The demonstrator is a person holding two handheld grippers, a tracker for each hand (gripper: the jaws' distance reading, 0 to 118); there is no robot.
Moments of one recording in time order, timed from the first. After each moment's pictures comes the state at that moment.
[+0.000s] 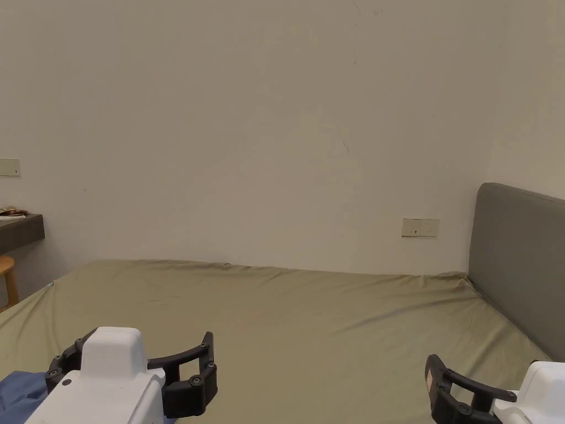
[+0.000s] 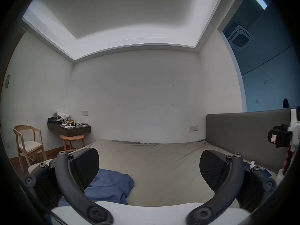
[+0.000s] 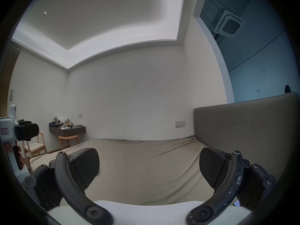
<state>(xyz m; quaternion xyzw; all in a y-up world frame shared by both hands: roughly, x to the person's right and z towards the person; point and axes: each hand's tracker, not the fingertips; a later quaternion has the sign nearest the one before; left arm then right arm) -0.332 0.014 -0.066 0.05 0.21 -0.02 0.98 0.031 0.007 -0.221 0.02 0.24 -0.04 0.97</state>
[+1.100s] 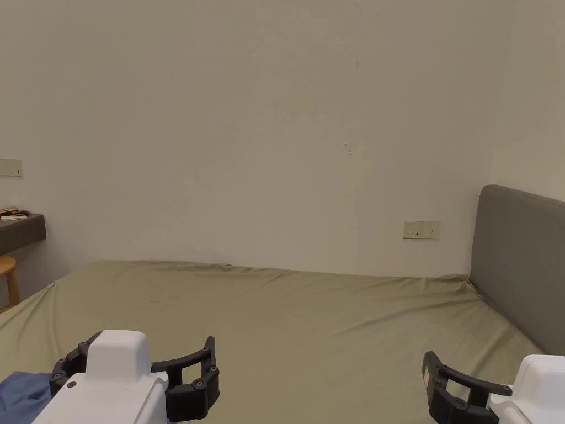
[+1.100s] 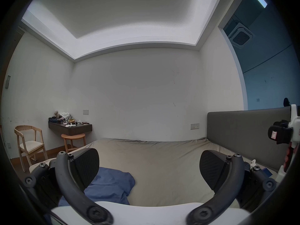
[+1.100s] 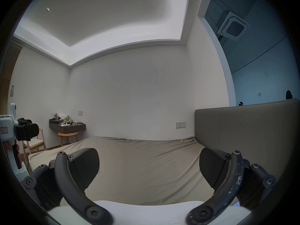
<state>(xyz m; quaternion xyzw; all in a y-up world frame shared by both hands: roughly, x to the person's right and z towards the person) -0.334 0.015 -0.070 0.04 0.22 -0.02 0.97 0.024 0.014 -0.226 0.02 0.24 -0.02 0.97</state>
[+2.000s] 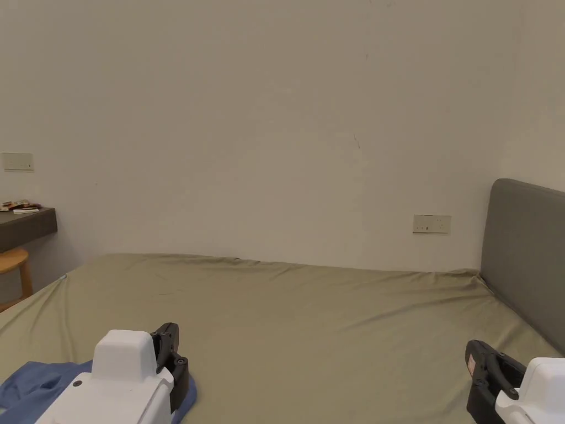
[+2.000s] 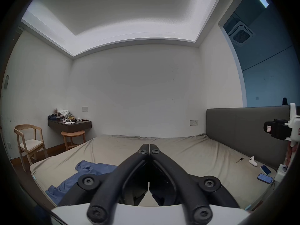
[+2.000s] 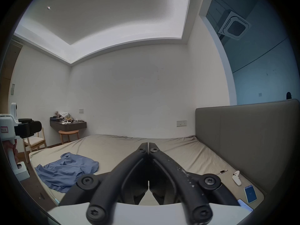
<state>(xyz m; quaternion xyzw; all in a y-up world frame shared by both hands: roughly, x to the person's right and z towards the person) -0.339 0.011 -0.061 0.02 0.21 -0.02 0.98 0.017 0.012 -0.218 0.02 0.25 -0.01 0.97</state>
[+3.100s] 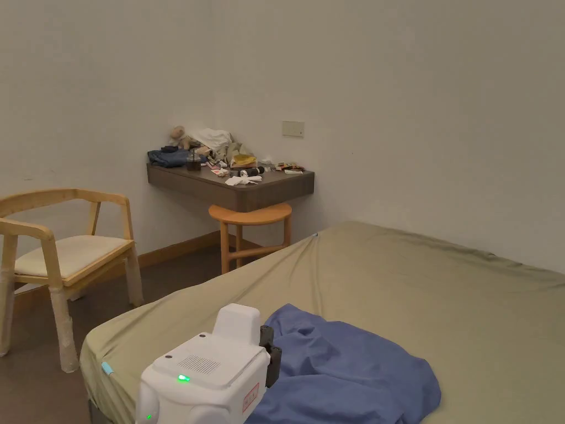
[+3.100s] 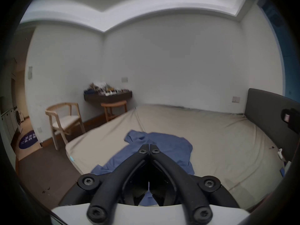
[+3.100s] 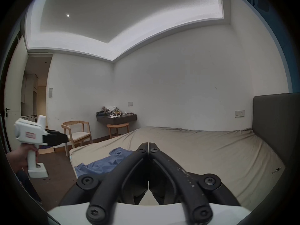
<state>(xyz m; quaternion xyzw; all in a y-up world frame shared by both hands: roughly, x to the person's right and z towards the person) -0.535 -0.029 0.008 -0.14 0.37 0.05 0.92 -0.186 -0.004 -0.213 -0.03 0.48 -0.01 0.88</state>
